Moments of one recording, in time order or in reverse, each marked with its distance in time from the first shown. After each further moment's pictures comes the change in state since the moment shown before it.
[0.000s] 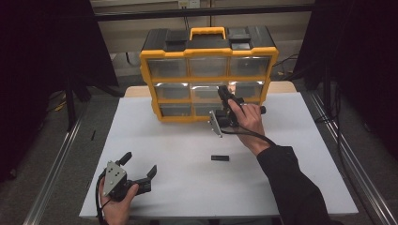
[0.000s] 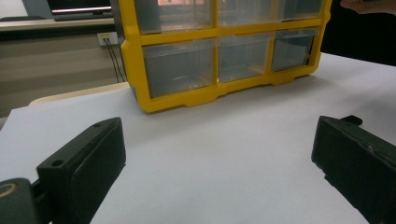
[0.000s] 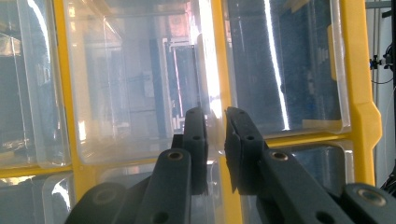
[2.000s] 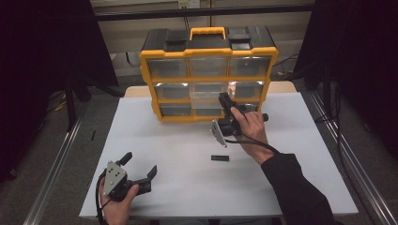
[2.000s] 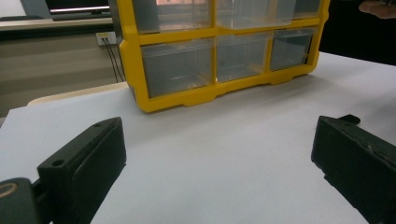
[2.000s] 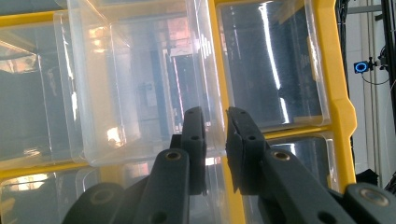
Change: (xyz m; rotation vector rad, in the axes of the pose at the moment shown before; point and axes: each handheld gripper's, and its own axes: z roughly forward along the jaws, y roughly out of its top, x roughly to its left) left arm 0.000 0.000 0.000 0.000 -0.001 0.008; right arm 0.003 0.000 -0.025 -0.041 -0.005 0.038
